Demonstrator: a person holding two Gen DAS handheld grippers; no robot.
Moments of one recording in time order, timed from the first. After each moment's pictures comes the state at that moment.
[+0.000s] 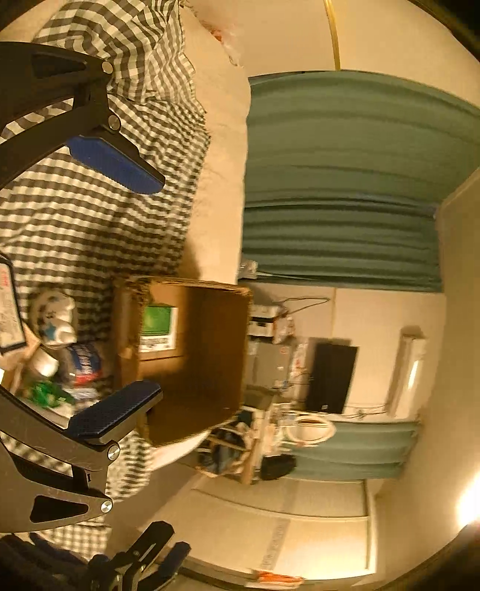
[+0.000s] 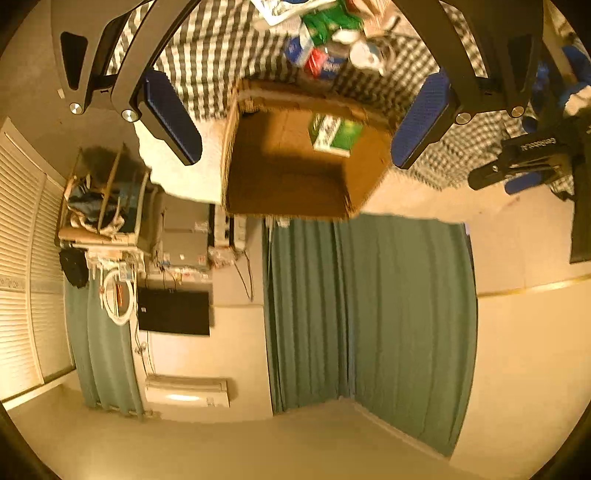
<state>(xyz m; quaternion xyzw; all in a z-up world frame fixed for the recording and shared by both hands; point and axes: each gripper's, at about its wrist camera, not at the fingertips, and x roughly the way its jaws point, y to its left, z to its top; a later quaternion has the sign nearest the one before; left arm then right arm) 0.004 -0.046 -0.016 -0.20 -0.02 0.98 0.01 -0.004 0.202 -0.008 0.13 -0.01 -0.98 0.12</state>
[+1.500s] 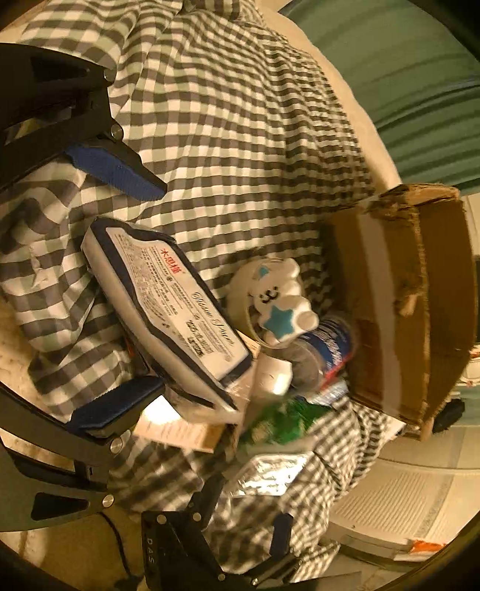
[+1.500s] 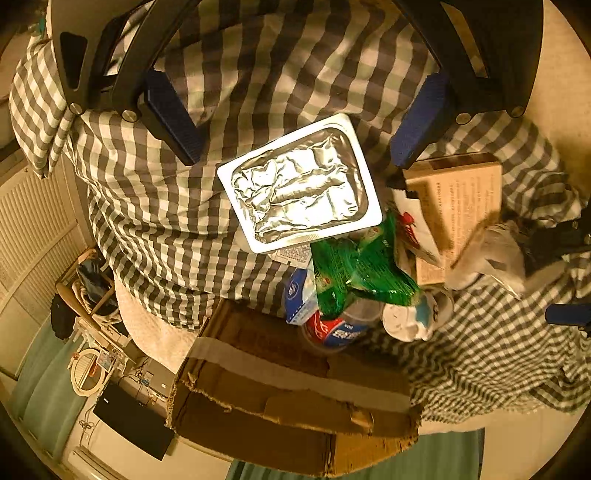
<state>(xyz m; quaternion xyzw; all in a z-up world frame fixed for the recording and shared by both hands) 0.005 -0.023 -0.188 -0.47 0.13 0.86 0.11 -0.018 0.162 -0.206 0.43 0.18 -0.88 0.07</state>
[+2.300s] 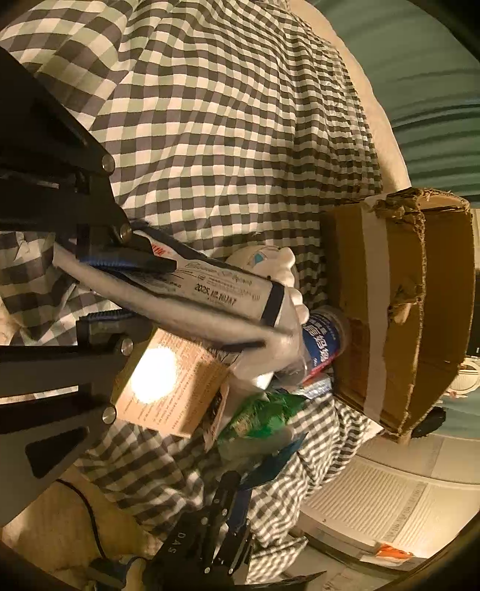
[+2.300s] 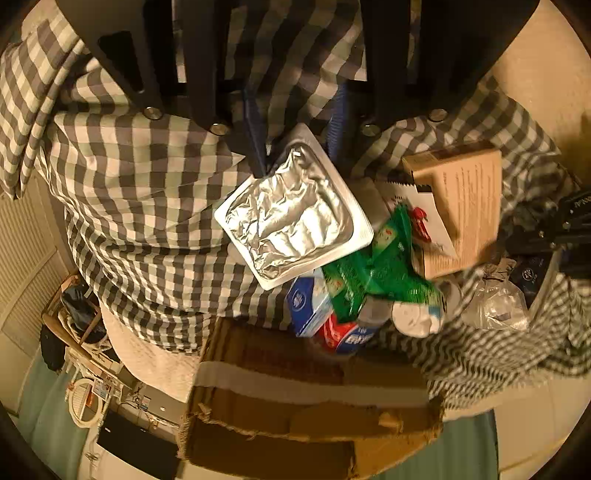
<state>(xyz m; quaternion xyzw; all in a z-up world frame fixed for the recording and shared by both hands) 0.005 -0.026 -0.185 -0.47 0.06 0.87 0.13 -0.028 0.184 -0.208 0.45 0.10 -0.88 0.09</state>
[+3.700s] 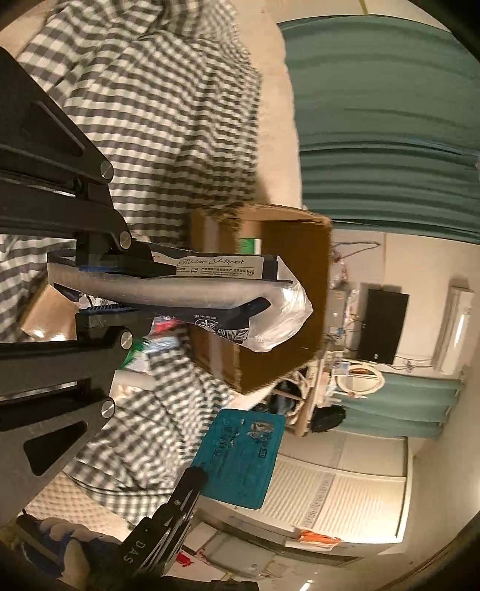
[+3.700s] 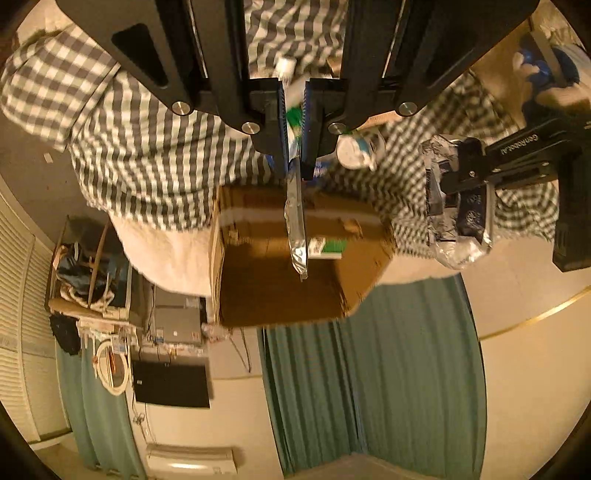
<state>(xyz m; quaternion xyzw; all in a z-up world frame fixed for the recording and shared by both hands) 0.026 -0.015 -0.076 -0.28 -0.02 0.95 0.13 0.015 0.216 -0.095 0.25 -0.04 -0.96 0.14</state>
